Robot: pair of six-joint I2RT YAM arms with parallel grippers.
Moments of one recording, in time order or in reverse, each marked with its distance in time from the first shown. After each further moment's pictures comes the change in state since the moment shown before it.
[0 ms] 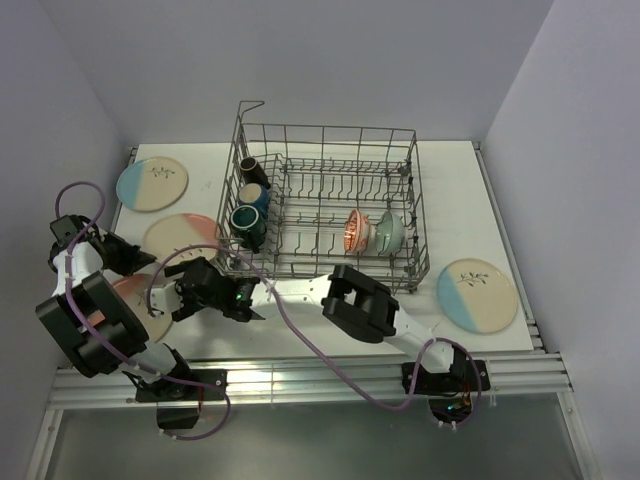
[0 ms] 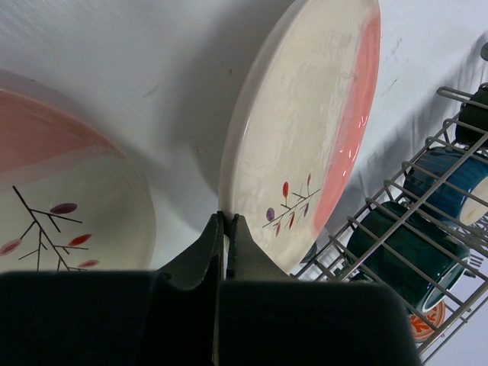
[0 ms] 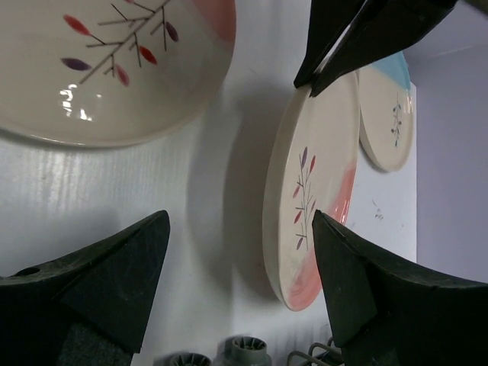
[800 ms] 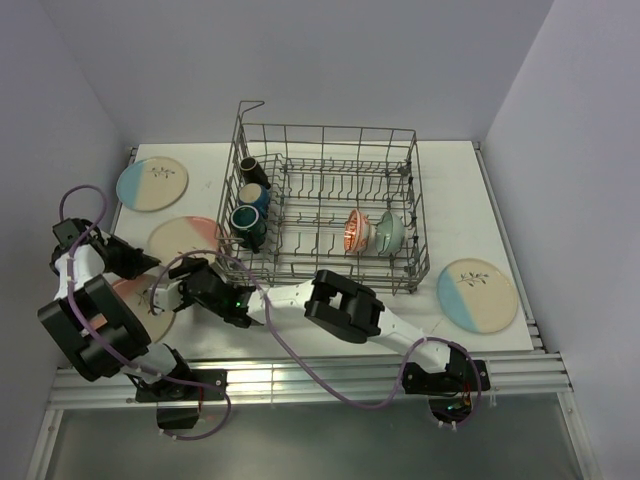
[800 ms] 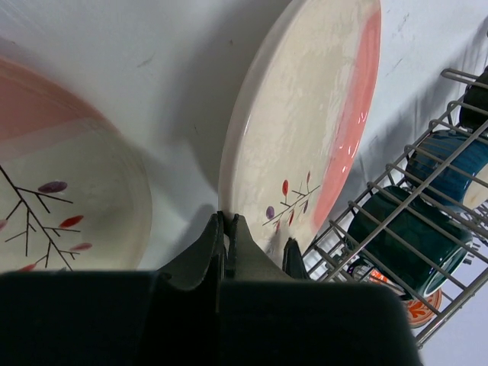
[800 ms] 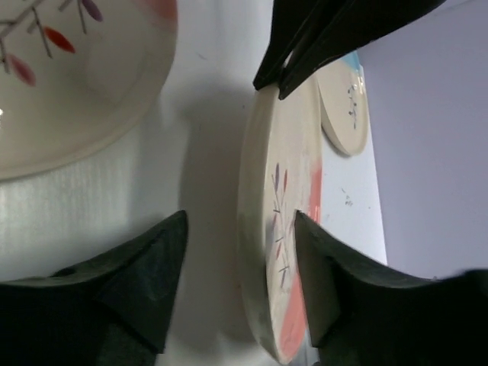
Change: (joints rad) left arm 0.000 -0.023 -0.026 -0.029 0.024 0.000; right arm -0.008 0.159 0.026 0.286 0.148 -0.072
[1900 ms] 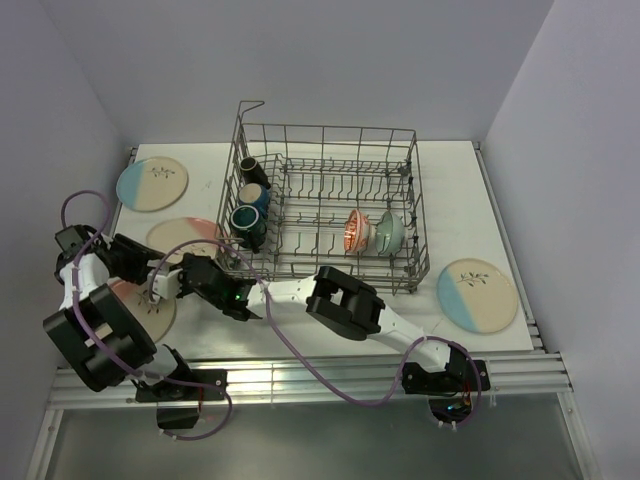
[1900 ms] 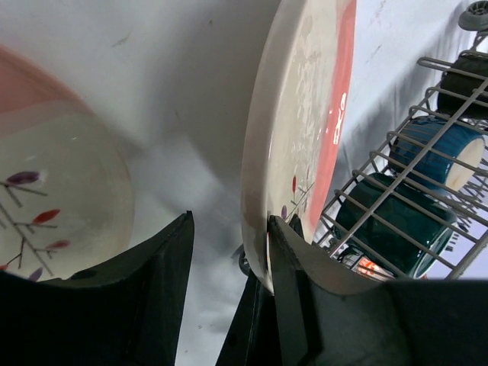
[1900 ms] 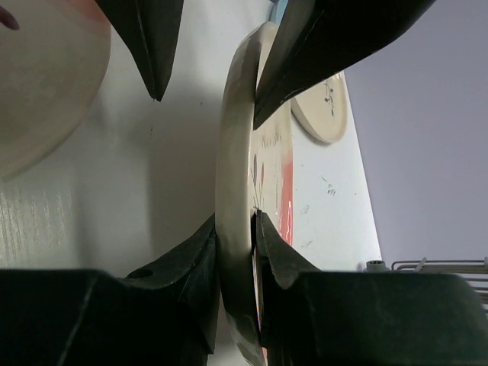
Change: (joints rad) left arm 0.006 -0.073 -0.080 0.048 0.045 -0.027; right arm -0.026 0.003 0.043 0.004 0.035 0.035
